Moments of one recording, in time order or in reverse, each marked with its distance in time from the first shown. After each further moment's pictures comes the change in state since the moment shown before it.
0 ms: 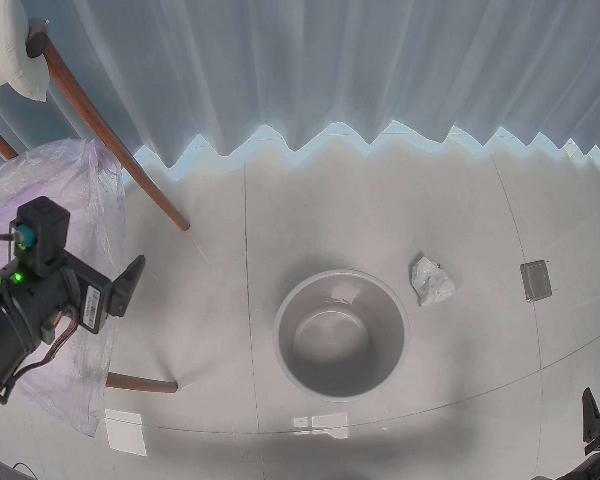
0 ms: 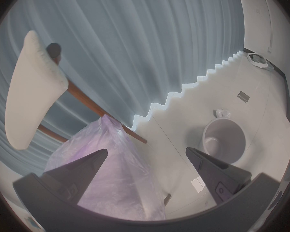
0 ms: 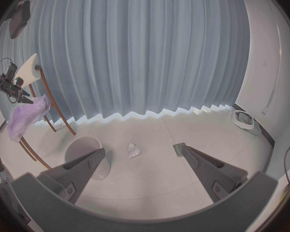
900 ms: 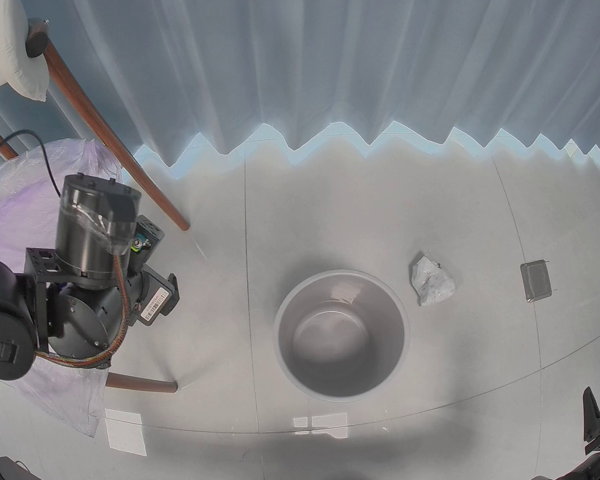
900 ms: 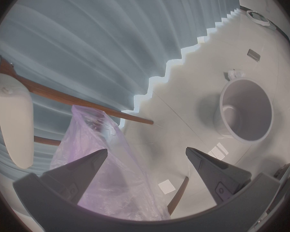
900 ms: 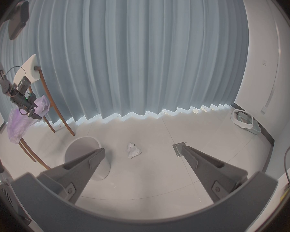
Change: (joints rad) left arm 0.117 0.329 -0.094 -0.001 0.064 0.094; right arm 0.000 0.000 0.000 0.000 -0.007 0.008
